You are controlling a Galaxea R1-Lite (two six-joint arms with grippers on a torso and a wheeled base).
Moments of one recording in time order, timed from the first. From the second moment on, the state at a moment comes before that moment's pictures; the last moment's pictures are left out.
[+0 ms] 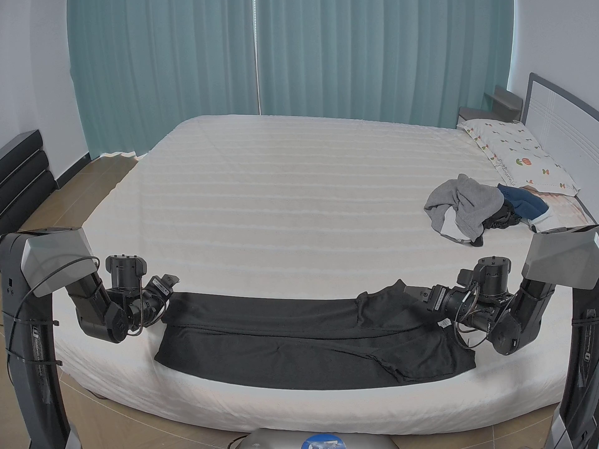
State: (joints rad) left arm 0.00 2.37 -0.79 -0.96 0.01 -0.89; right arm 0.17 2.33 -0.63 -1.27 0.23 0.50
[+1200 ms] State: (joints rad) left arm 0.00 2.37 -0.78 -0.96 0.01 -0.89; right arm 0.10 2.39 -0.30 -1.51 0.27 0.35
